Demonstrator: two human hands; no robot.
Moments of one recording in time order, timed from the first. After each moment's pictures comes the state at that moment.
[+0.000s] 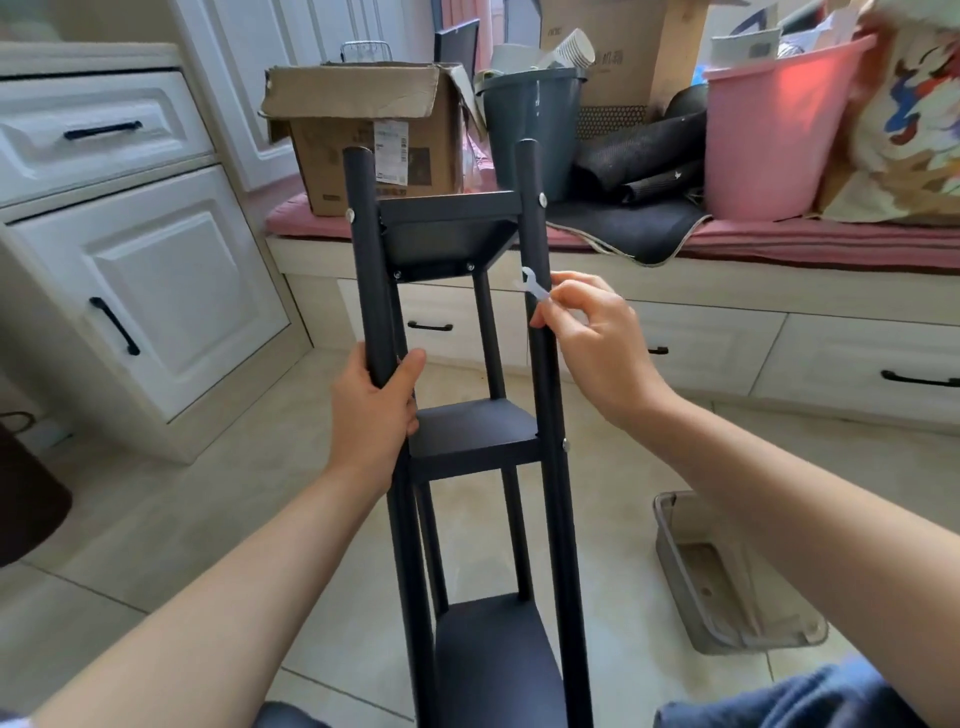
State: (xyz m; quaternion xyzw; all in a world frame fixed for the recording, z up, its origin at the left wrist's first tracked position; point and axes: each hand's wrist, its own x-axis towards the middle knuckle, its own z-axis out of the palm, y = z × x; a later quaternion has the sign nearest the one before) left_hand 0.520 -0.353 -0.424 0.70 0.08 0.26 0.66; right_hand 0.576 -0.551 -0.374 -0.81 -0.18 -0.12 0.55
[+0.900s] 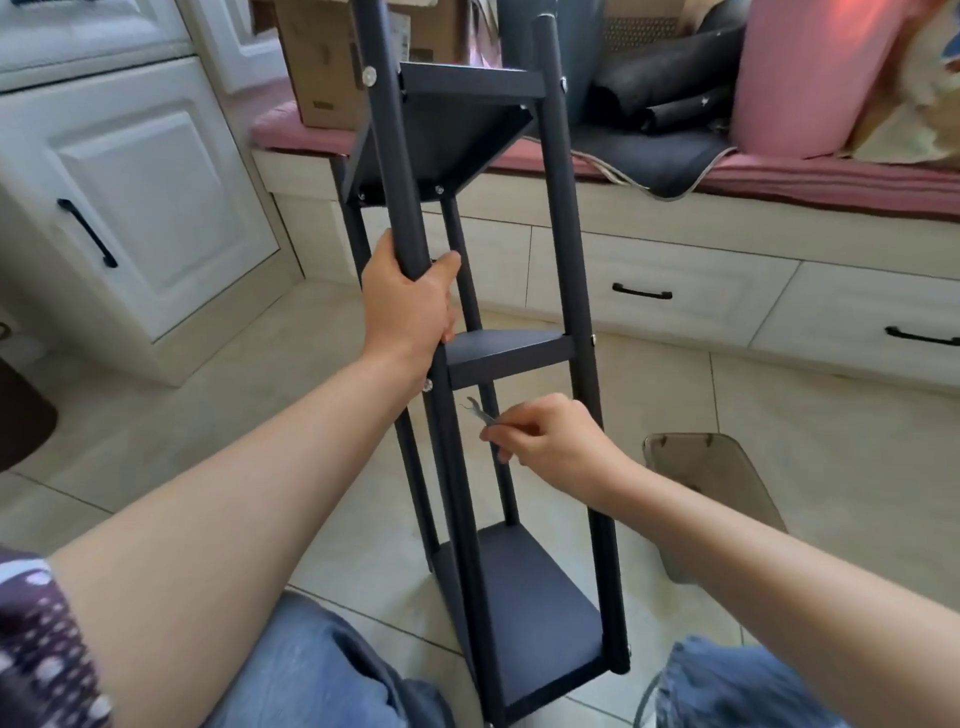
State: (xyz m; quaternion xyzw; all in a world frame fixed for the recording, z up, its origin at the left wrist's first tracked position) left_hand 0.533 -0.388 -0.413 0.68 0.10 0.25 0.68; right_hand 0.512 -0.548 -0.481 -0.86 -0.21 0.14 0.44
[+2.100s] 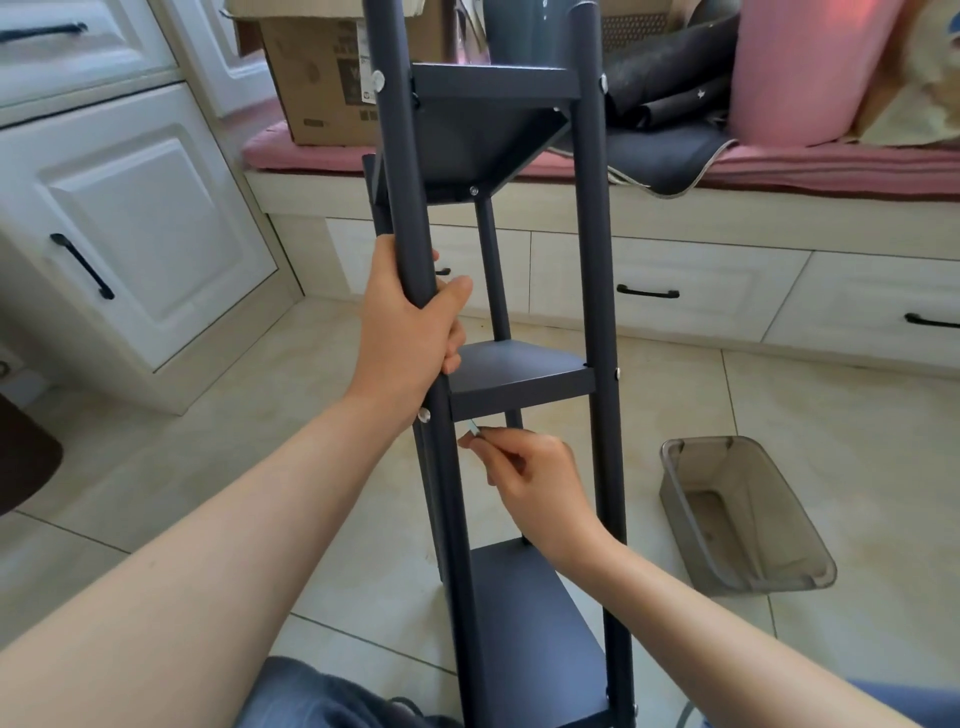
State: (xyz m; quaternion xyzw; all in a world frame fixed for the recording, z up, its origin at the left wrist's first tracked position) left_hand 0.528 -0.382 -0.412 0.73 0.02 0.24 0.64; right_hand 0.498 -0.512 -0.525 -0.76 -0.20 -0.02 0.62
